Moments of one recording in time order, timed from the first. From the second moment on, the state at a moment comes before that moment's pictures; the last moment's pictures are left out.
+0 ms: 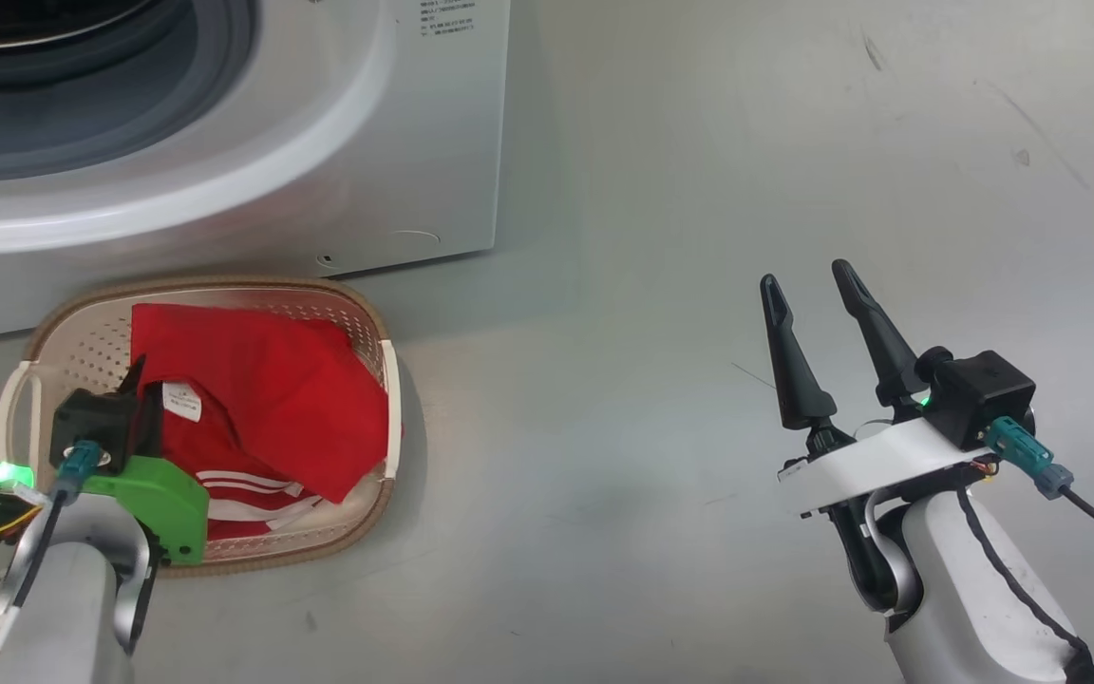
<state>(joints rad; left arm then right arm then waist) -0.33 0.21 -0.13 0.47 -0.11 -0.03 -0.12 -0.25 -0.07 0.29 0.19 0.38 0.12 -0.25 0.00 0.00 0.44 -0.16</state>
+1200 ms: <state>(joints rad) -0.57 0.17 -0.04 0.90 -0.20 0.03 -0.12 -0.27 -0.14 0.24 0.13 0.34 0.11 -0.25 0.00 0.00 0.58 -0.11</state>
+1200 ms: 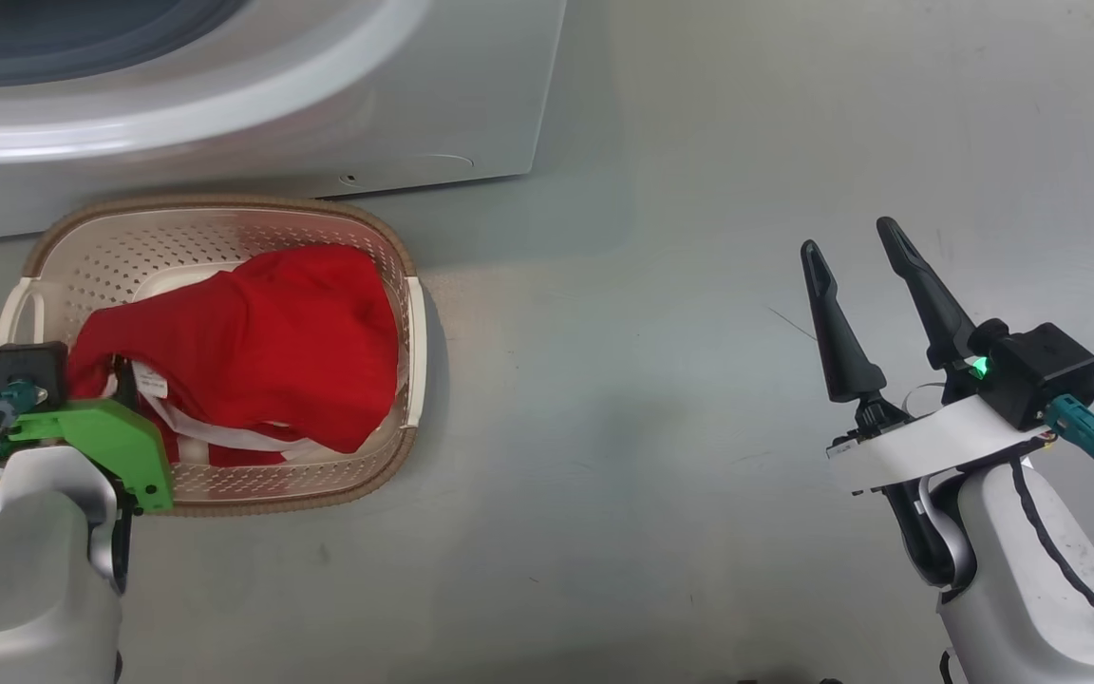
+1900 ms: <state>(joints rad) -0.59 0.14 -0.09 0.93 -0.18 -0.01 -0.25 -0.27 -0.13 0.26 0.19 0.34 0.11 -0.25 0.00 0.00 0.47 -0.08</state>
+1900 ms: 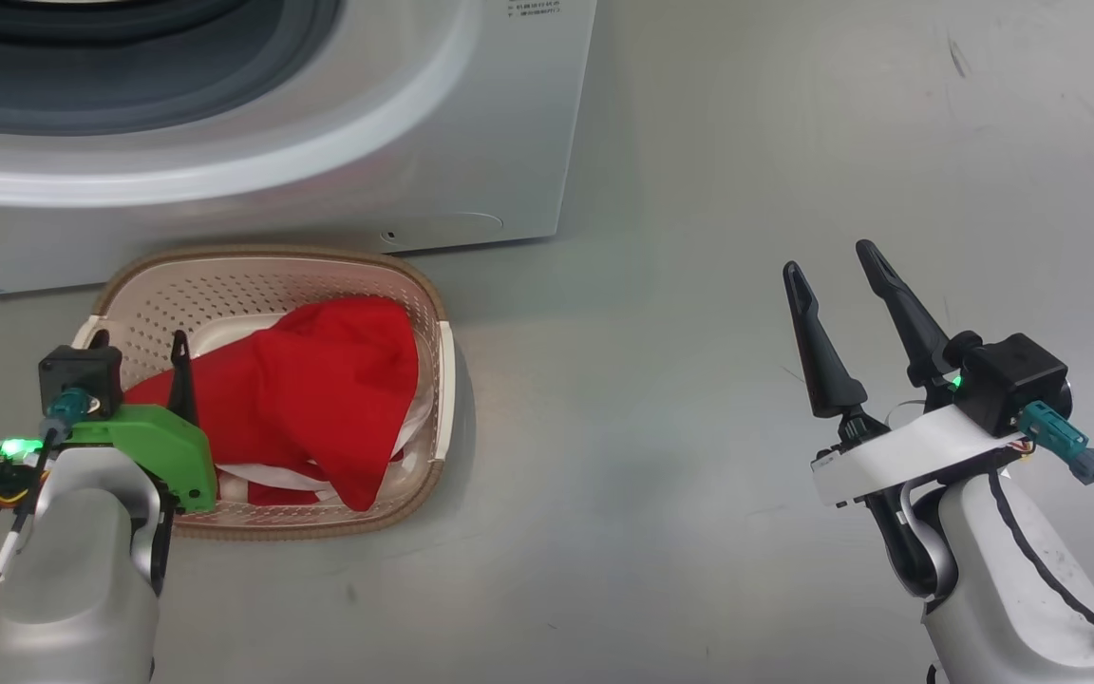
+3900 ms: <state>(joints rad) -0.05 0.05 -0.03 0.28 -0.27 -0.09 -0.25 -0.08 -0.07 0.22 0.17 0.38 0.11 -0.25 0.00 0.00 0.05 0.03</state>
